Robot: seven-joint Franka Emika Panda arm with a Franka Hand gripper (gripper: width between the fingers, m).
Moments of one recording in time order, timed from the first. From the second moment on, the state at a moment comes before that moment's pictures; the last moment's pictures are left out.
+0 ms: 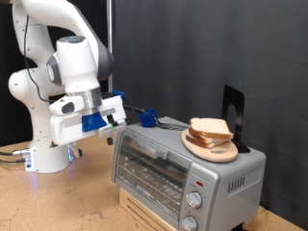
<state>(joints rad) 0.23 -0.35 -0.35 -2.71 0.03 2.53 0.67</state>
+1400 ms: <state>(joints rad) 0.27 -0.38 -0.21 -2.73 0.04 2.58 0.87</state>
